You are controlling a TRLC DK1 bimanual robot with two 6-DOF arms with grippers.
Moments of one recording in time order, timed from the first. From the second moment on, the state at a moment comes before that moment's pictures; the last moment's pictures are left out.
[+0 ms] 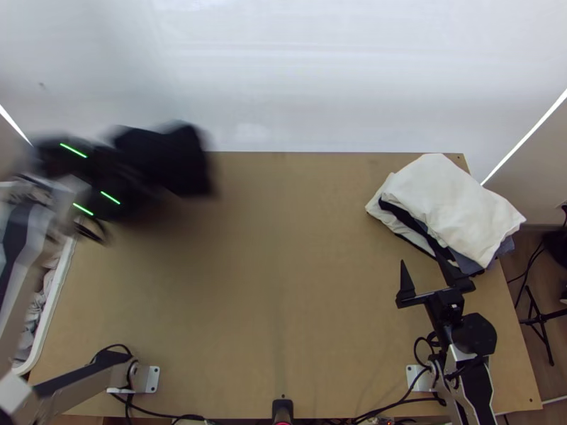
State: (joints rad) left arm -0.10 1.24 1.49 -0.81 0.07 0.12; right arm 0.14 0.00 0.01 0.00 -0.05 -0.14
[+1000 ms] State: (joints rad) left arm -0.74 0.87 0.84 -0.28 -0.06 -0.13; right arm 0.14 0.00 0.01 0.00 -0.05 -0.14
